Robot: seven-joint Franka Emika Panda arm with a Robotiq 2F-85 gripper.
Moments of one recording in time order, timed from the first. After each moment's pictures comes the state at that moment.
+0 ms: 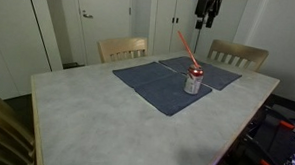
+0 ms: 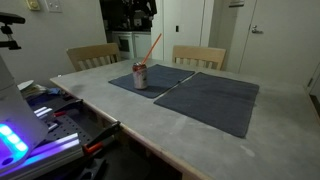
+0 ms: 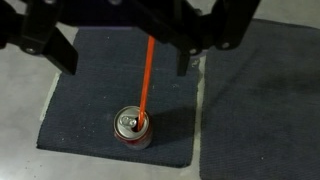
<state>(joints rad) 0.05 -0.22 -0.01 -2.40 -0.06 2.24 -0.09</state>
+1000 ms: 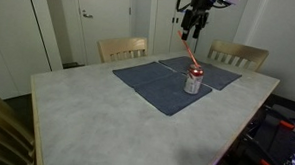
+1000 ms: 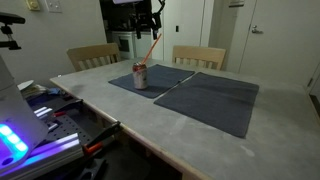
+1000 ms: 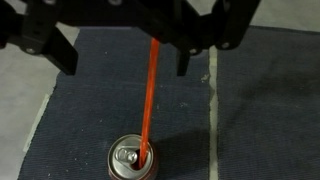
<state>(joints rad) 0.05 -0.07 -0.01 -2.40 -0.01 2.48 -0.10</state>
